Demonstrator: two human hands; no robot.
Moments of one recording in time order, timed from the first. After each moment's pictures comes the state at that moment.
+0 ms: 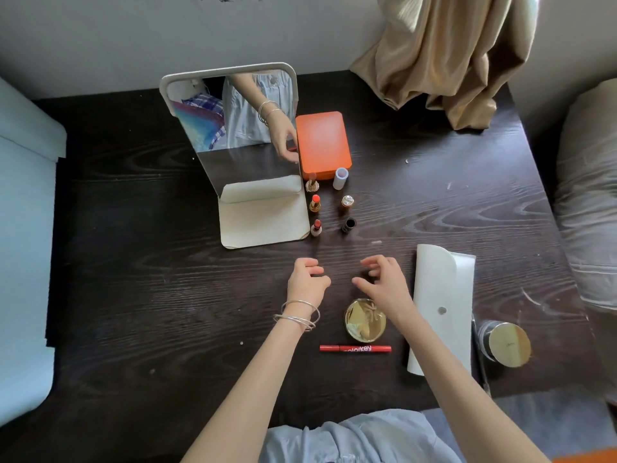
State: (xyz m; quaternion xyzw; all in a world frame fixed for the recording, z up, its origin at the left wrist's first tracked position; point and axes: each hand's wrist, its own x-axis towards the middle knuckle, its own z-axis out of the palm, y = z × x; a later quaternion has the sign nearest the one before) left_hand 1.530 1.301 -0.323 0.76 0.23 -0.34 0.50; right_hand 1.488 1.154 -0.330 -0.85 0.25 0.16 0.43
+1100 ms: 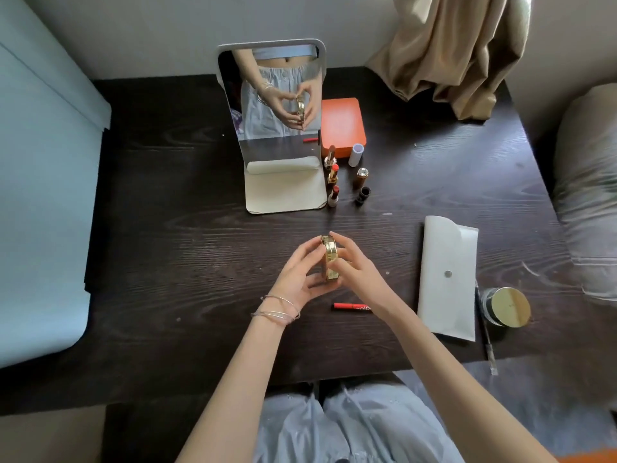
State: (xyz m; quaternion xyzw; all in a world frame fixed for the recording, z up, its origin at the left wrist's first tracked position) left_hand 1.466 1.369 -0.271 0.47 0.23 -0.38 0.76; right_hand 1.441 1.234 -0.267 -0.72 0.17 0.24 0.63
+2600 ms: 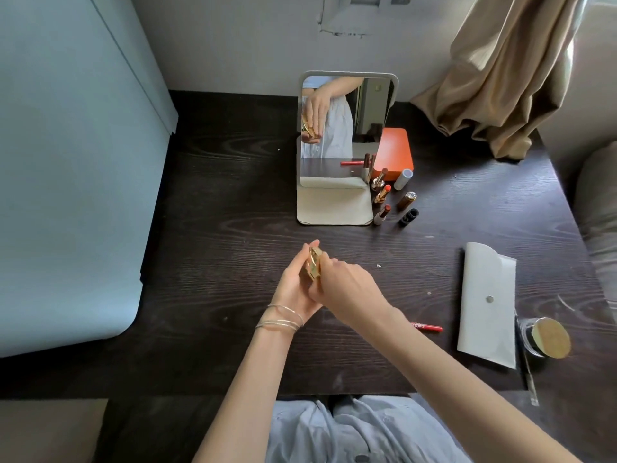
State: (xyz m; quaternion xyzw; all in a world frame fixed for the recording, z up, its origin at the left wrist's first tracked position) left_hand 1.472 1.456 -0.268 0.28 0.31 -0.32 0.85; right_hand 1.461 1.368 -0.213 -0.96 -0.03 0.24 0.11
